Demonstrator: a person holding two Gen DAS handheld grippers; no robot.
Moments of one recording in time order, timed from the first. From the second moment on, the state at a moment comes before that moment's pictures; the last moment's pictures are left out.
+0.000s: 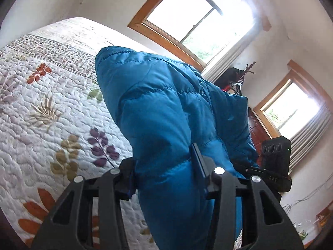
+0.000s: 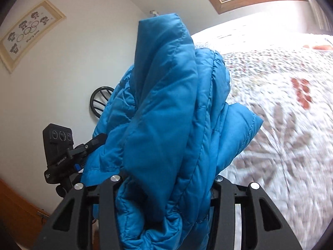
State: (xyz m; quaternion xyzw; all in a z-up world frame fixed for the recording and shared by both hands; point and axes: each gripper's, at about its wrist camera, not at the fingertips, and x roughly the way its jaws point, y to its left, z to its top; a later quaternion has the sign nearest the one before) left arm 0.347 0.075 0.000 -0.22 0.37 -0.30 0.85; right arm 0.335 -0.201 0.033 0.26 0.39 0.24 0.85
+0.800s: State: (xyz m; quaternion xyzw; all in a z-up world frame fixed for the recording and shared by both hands) left arm 0.387 0.102 -0.031 -0.11 0.43 -0.17 0.88; right arm 0.399 -0.200 -0.032 0.30 0.46 0.19 0.82
